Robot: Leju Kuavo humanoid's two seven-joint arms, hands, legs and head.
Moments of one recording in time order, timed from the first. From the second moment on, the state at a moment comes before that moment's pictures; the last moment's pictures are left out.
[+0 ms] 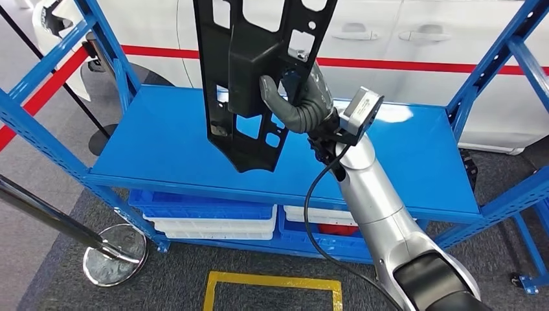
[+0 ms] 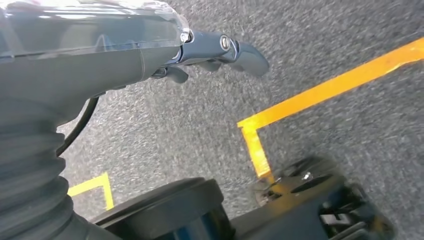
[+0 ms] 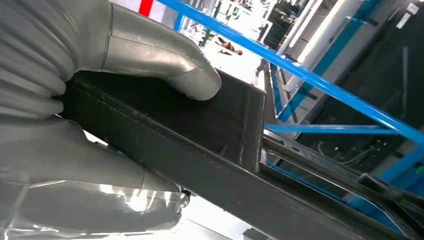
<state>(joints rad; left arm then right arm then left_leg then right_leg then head) -0.14 -0.19 0.87 -0.18 -1.47 0.27 -0.08 -0.81 0.05 0.40 -1.35 0.03 0.25 -0.46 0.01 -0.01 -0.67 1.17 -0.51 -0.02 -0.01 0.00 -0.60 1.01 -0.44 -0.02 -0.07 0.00</state>
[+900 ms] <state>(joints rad) -0.16 -0.20 0.95 -0.18 -1.31 0.36 -0.18 -0.75 -0.01 0.44 -1.33 -0.02 0.22 -0.43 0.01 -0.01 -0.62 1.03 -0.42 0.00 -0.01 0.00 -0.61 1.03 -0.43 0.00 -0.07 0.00</state>
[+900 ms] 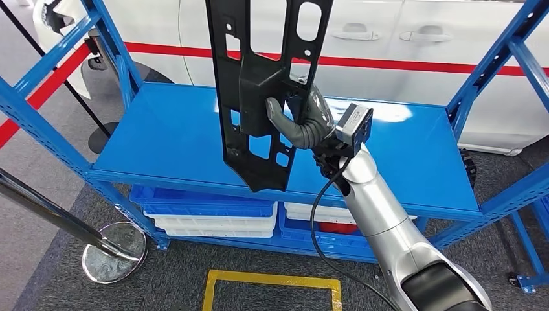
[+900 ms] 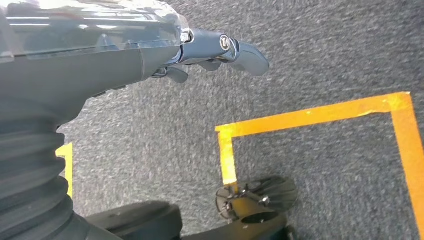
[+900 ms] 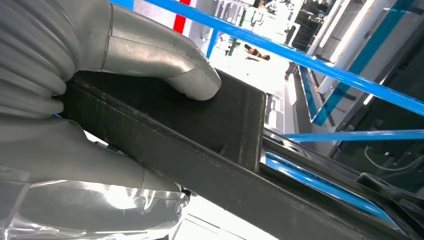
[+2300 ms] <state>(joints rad) -0.13 -0.20 0.96 -0.18 -1.36 0.31 -0.09 -0.68 -0.01 0.35 -1.43 -0.07 0.21 -0.42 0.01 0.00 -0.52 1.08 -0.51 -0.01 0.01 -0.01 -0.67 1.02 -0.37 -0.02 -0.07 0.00</state>
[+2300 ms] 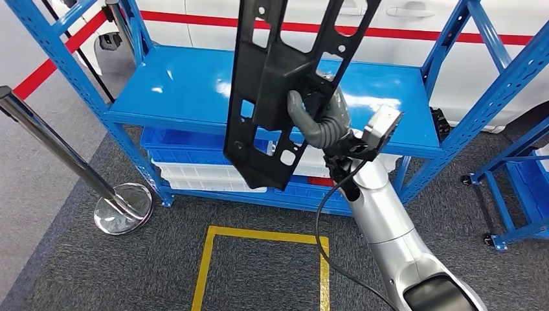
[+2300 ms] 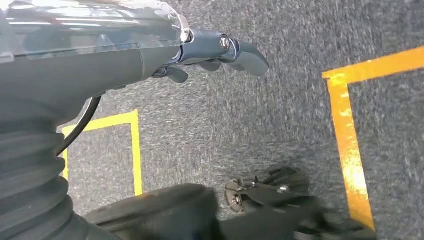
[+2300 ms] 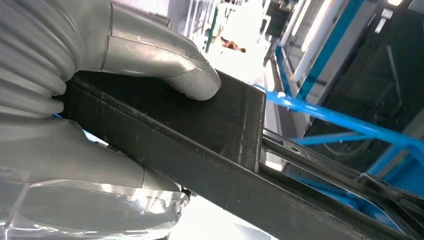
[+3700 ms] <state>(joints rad) -0.13 -0.21 0.94 -0.18 -1.38 0.30 -0.09 -0.66 -0.06 0.29 -1.37 -0.08 0.28 -0.44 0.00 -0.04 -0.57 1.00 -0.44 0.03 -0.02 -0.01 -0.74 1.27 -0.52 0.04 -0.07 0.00</state>
